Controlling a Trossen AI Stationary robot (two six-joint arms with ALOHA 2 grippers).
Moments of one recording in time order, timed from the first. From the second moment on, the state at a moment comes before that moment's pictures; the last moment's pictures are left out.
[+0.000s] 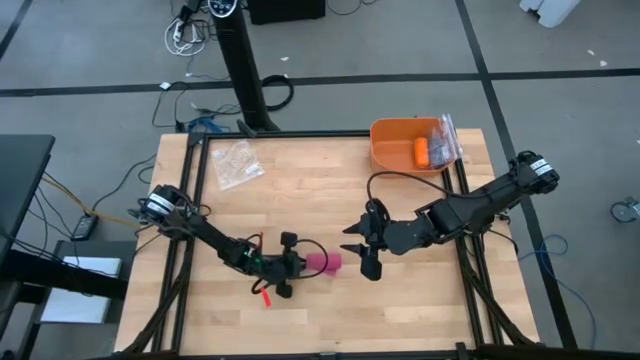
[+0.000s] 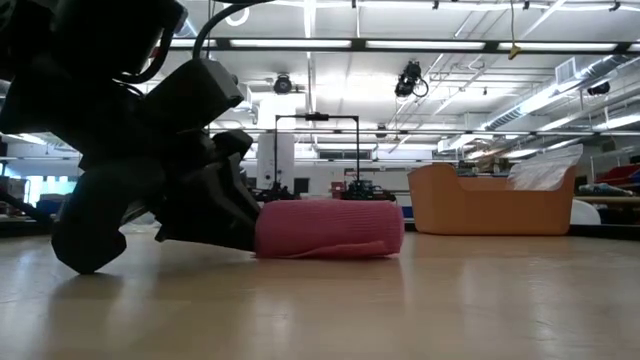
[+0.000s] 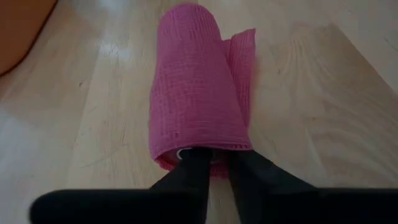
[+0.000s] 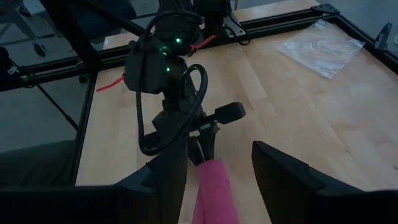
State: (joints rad) left arm -0.44 1.88 0.66 0.53 -0.50 0.07; right arm 0.44 1.41 1.24 -0.42 0.47 0.43
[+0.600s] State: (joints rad) left arm -0.45 1.82 0.65 0.42 -0.53 0.10; right arm 0.46 1.53 1.24 -0.40 0.40 0.47
